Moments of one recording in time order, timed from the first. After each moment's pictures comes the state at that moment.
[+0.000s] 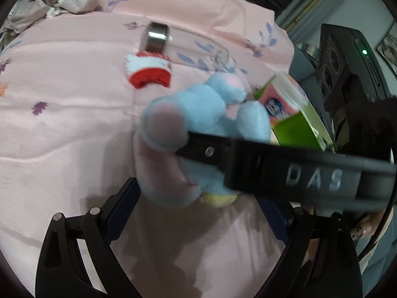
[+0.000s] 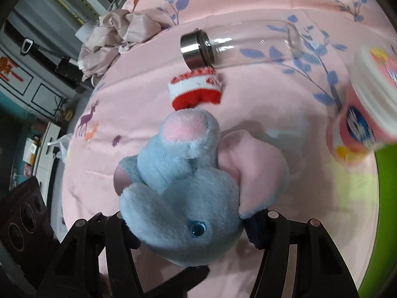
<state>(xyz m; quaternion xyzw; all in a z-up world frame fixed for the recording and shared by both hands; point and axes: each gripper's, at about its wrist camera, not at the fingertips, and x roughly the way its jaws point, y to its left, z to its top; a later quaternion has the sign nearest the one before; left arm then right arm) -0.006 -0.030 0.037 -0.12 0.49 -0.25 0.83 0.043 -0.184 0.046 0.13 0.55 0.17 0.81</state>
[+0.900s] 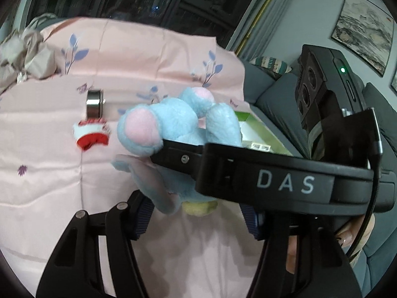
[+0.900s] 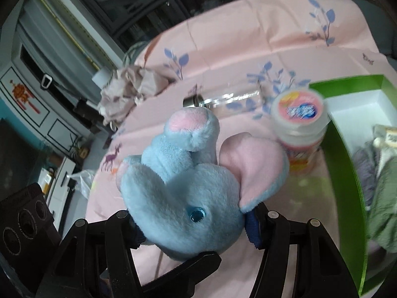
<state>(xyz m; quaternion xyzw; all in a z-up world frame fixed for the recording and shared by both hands) -0.048 -0.087 0.113 -0.09 0.35 -0.33 0.87 -0.003 -0.244 0.116 0.19 0.42 0.17 0.87</state>
